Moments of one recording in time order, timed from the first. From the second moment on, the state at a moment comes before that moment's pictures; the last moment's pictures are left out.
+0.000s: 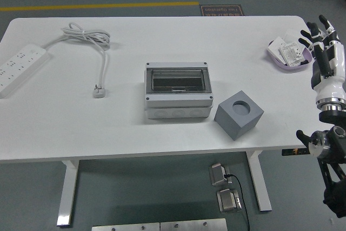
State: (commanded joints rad) left arm 0.06 0.11 -1.50 -0.18 1.37 0.00 0.36; right arm 0.13 -0.20 1.49 1.41 -1.04 -0.27 0.29
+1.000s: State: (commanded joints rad) left arm 0.06 0.11 -1.53 -0.18 1.57 -0.06 0.41; right arm 0.11 -0.20 1.52 1.40 -1.03 -0.25 0.28
